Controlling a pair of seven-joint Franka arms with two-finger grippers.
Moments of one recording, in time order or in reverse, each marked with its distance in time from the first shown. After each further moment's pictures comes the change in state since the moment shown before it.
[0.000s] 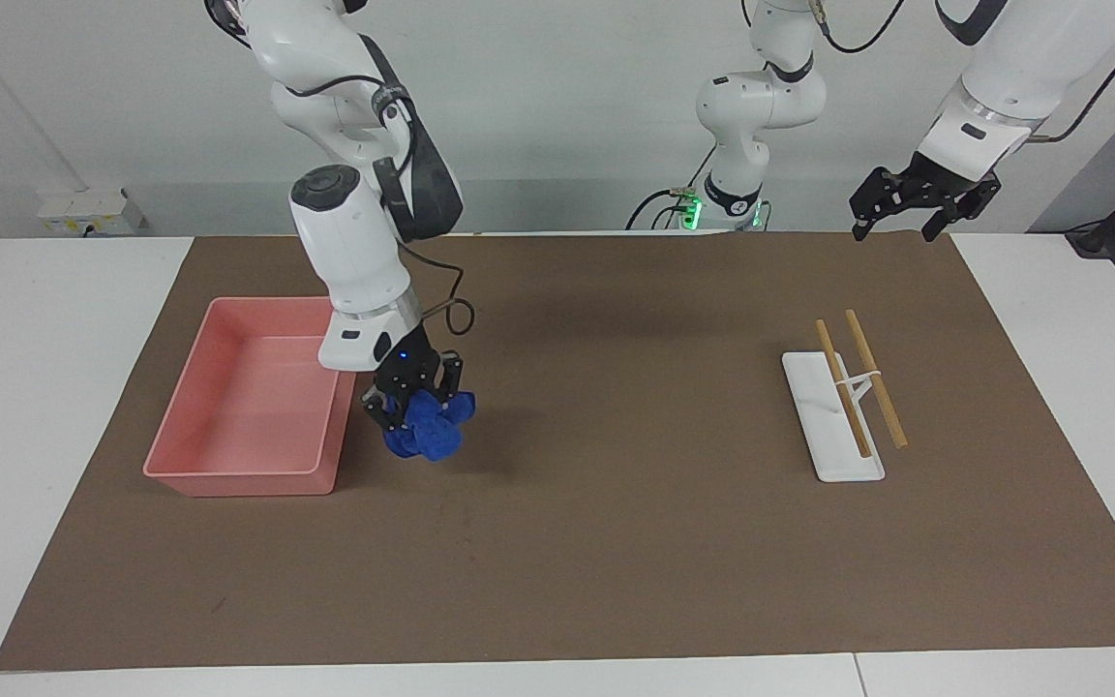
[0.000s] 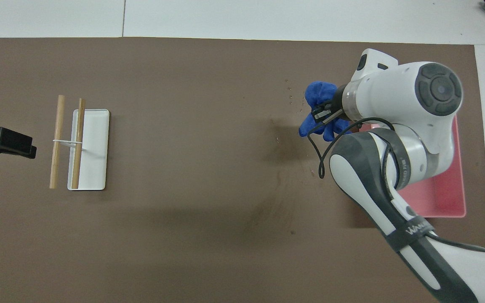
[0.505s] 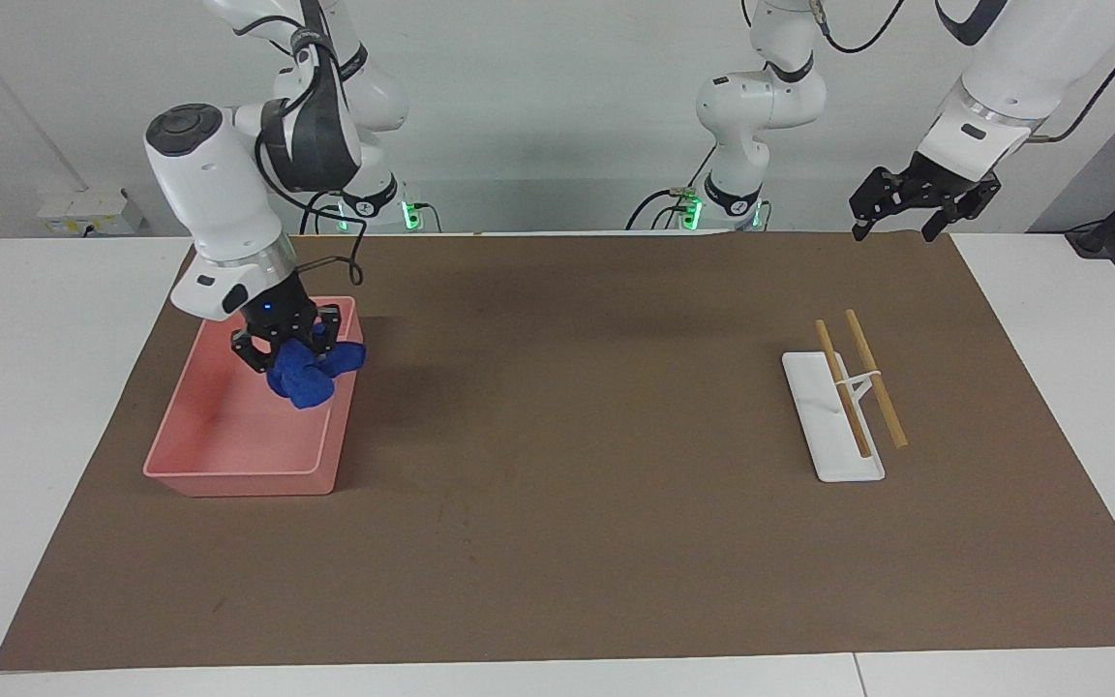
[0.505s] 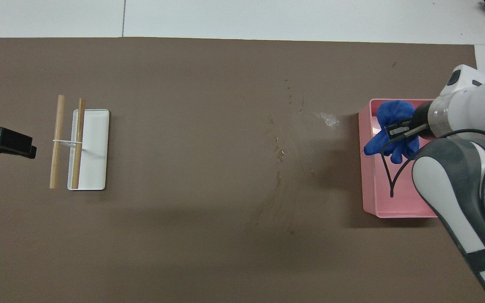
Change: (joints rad) left arm 0.000 0.000 0.000 0.000 0.000 0.000 0.000; right arm -0.247 -0.177 -0.002 -0.157 0.011 -0.127 -0.079
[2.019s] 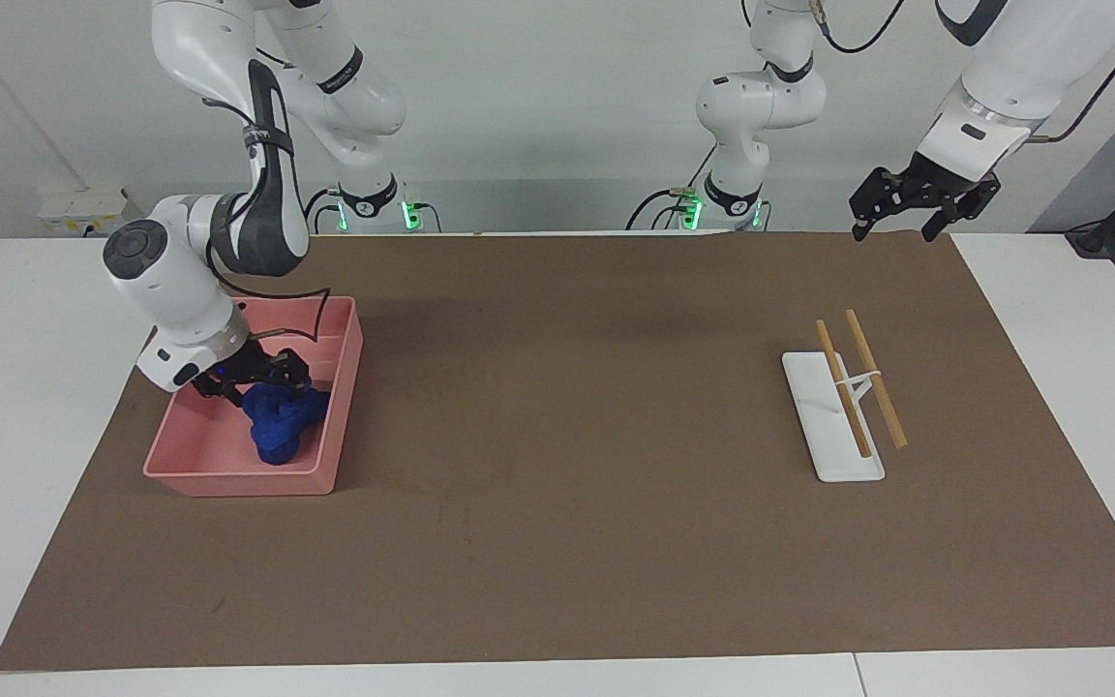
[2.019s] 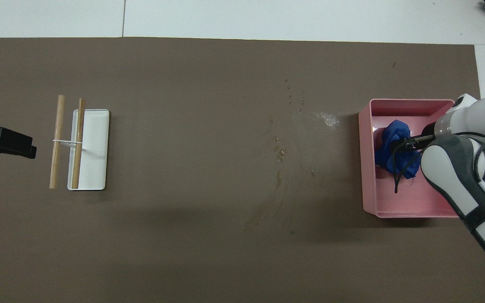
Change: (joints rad) left arm 0.000 0.000 0.000 0.000 0.000 0.000 0.000; right arm -0.122 0.152 -0.001 -0.077 -0.044 0.060 0.100
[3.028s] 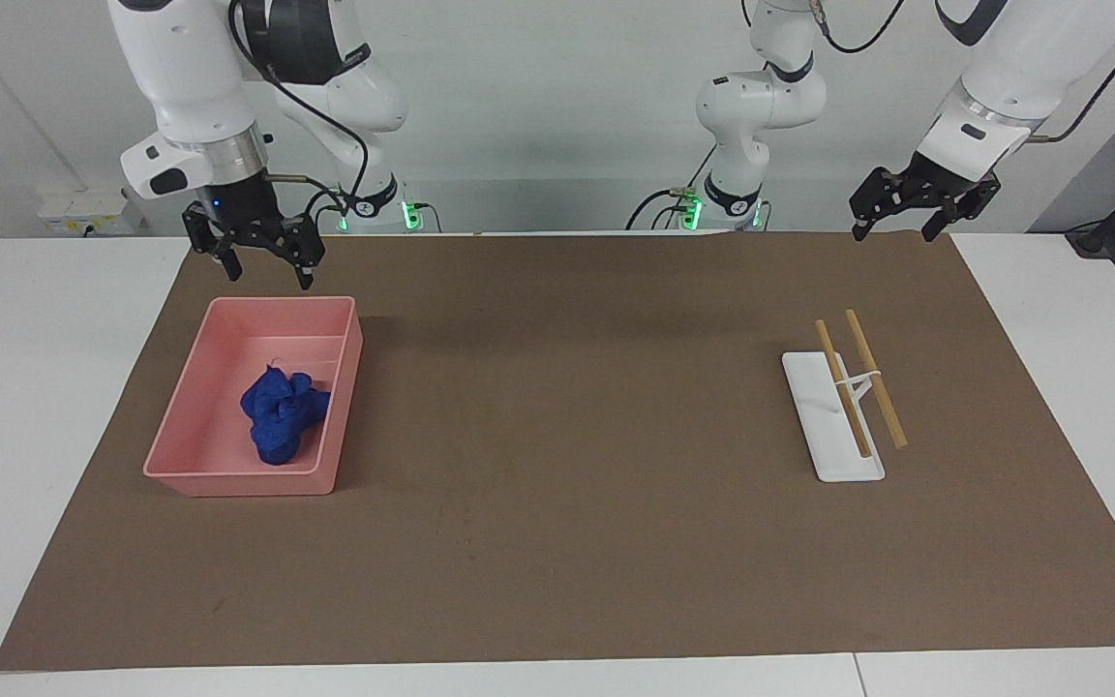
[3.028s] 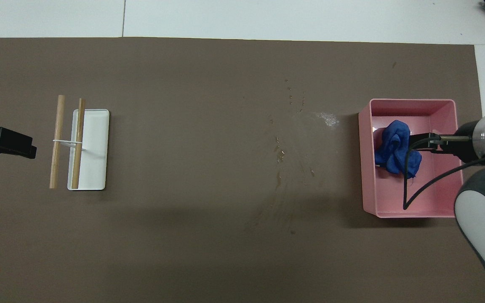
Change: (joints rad) left arm 0.000 0.000 0.000 0.000 0.000 0.000 0.000; right arm 0.149 -0.331 0.015 0.220 -0.001 -0.403 0.467
